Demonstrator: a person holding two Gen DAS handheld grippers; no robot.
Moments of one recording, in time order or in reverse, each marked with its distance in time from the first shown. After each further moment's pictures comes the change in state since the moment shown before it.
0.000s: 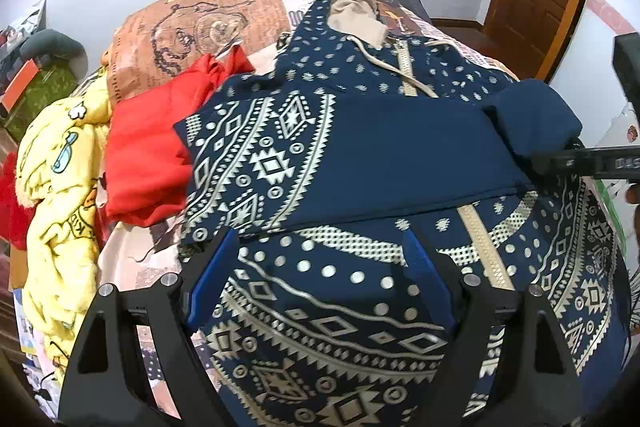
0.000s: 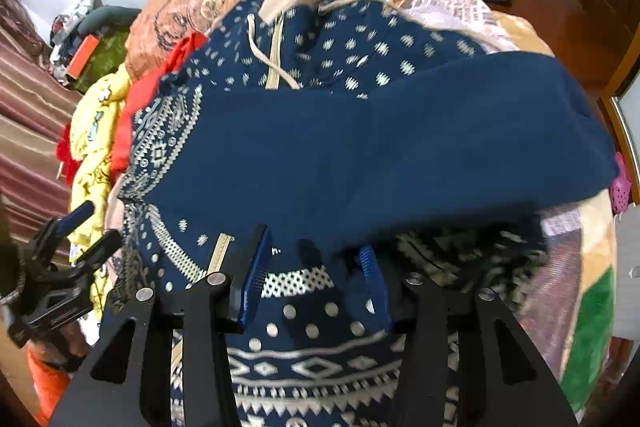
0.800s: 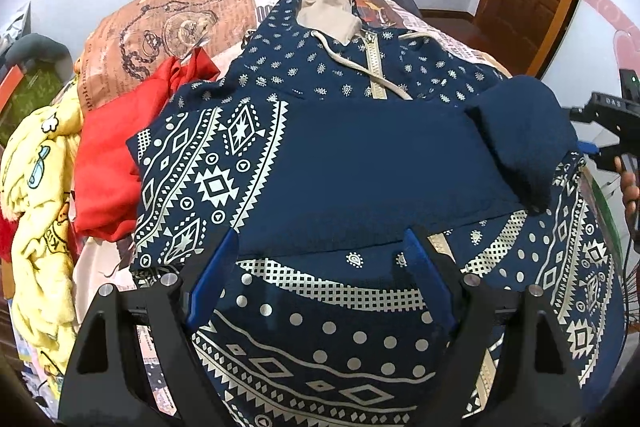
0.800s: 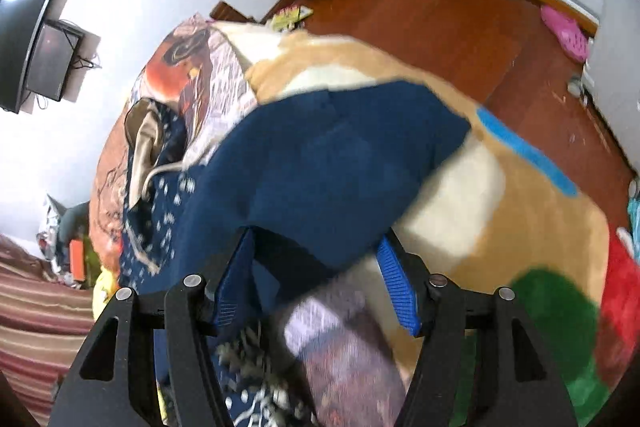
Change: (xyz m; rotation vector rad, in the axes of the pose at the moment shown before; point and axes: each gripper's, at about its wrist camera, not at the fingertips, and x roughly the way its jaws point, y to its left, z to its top) left arm 0.029 -0.035 0.022 0.016 0.035 -0.022; right arm -0.011 -0.183 0.010 0.630 -0.234 0.020
